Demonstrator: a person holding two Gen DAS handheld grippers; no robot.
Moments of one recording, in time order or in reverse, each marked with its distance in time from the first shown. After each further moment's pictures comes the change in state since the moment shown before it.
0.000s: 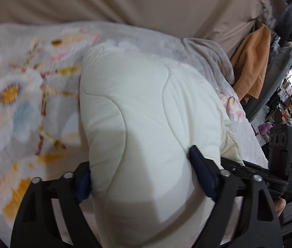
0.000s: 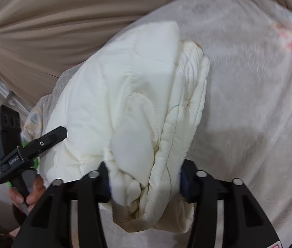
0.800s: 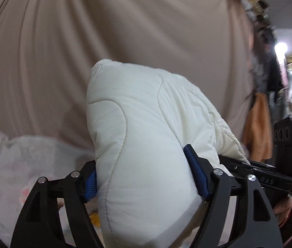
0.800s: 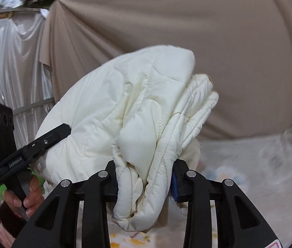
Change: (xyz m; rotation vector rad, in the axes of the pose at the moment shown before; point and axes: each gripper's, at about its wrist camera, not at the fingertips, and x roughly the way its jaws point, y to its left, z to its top) left arm -0.156 0.127 0.093 0.114 -0.616 0.158; right arm 0.048 0.229 0.124 -0.375 -0.378 0.175
